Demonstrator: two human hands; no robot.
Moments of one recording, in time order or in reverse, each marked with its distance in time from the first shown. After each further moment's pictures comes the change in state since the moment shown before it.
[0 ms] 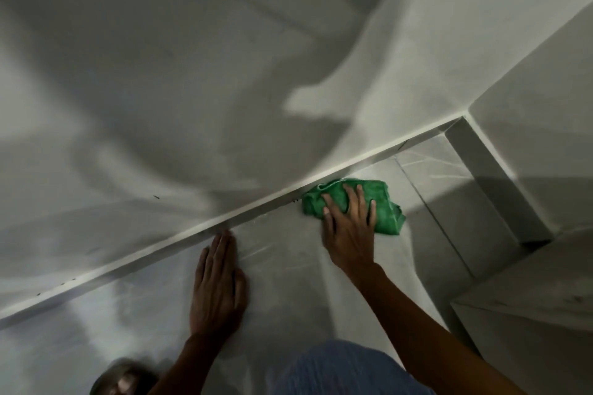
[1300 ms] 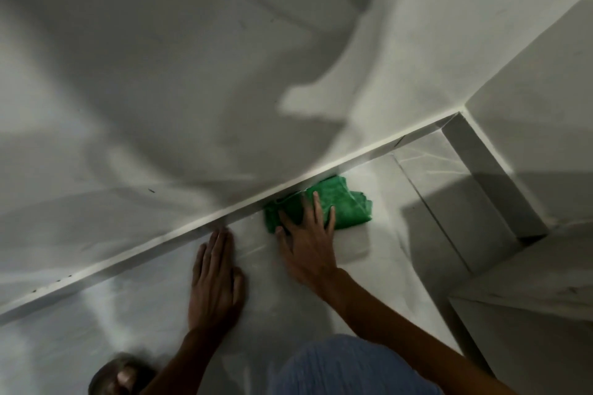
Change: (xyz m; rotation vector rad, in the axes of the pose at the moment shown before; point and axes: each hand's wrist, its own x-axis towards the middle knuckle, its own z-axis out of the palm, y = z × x) left_hand -0.001 -0.003 0.004 0.010 -0.031 -0.018; right_hand -0.029 -0.073 0.002 0.088 -0.187 -0.130
